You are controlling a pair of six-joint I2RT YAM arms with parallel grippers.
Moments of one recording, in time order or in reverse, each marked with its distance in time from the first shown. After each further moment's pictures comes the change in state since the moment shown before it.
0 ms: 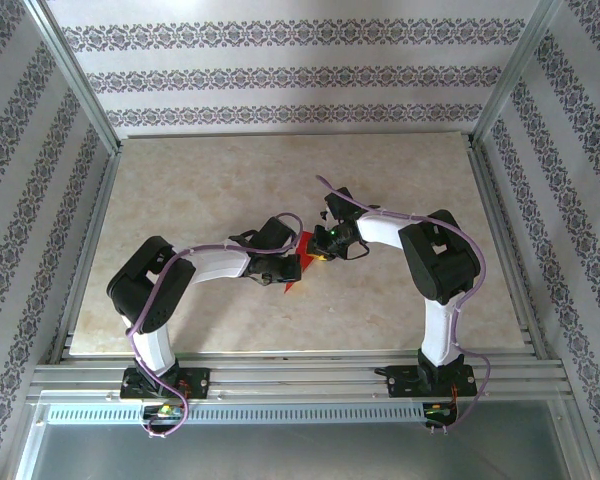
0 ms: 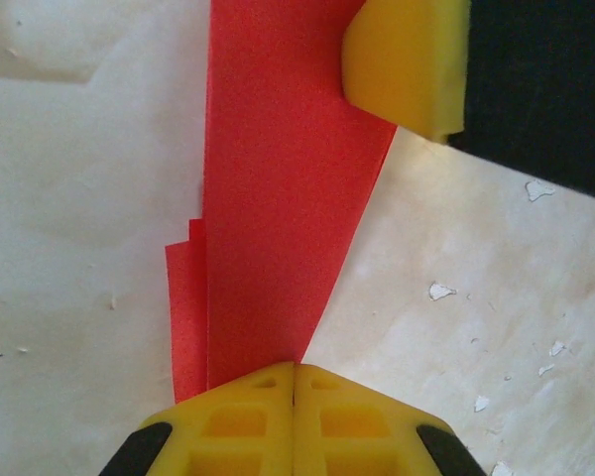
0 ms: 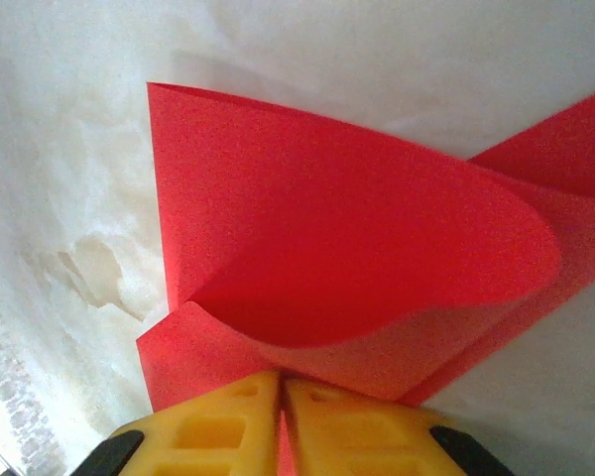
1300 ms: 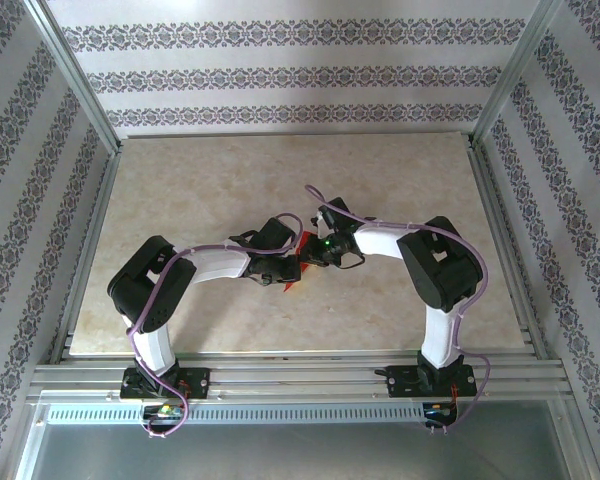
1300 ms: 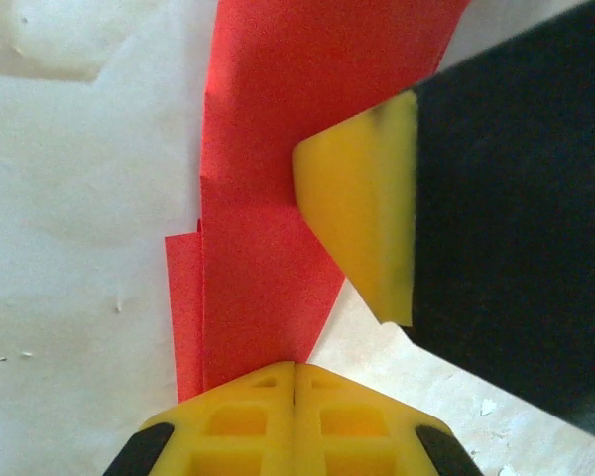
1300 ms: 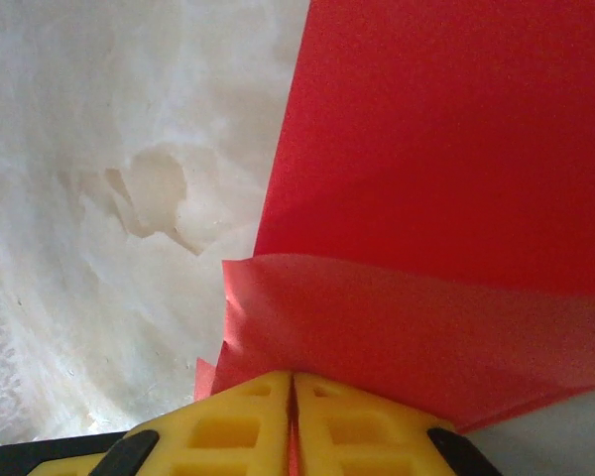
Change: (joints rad) left arm 0.001 0.005 -0.004 0.006 -0.001 -0.004; right arm 0.064 -0.057 -0.108 0.155 -0.011 -0.051
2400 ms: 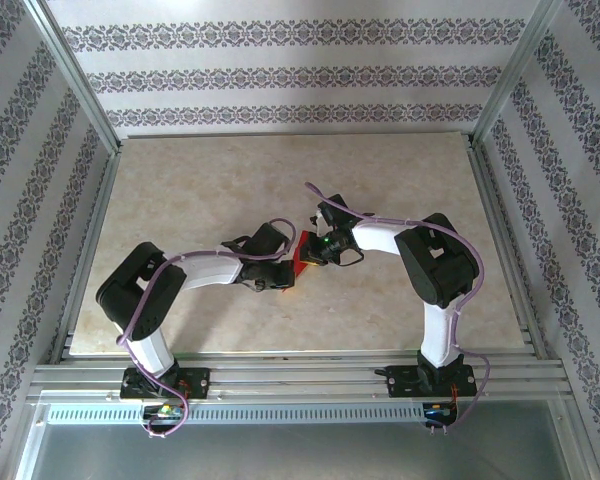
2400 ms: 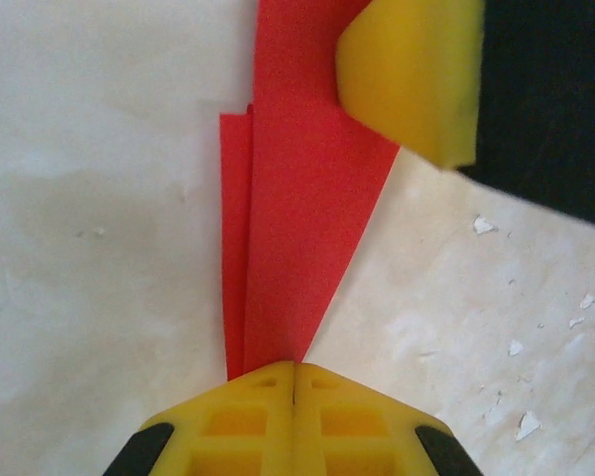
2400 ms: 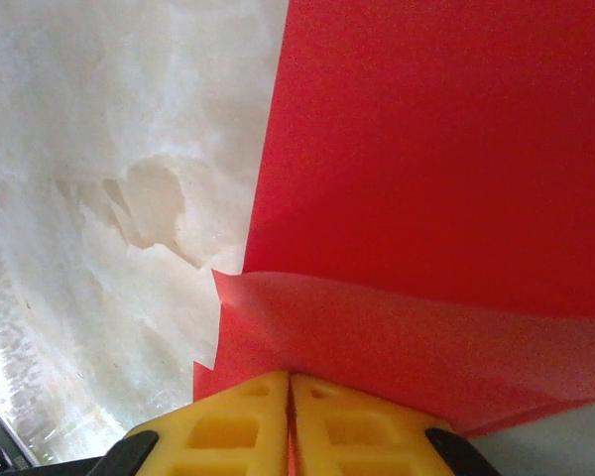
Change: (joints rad) left arm 0.003 -0.084 -0.089 -0.015 0.003 -0.003; right arm -0.011 0.038 0.052 -0.058 -0.027 0.004
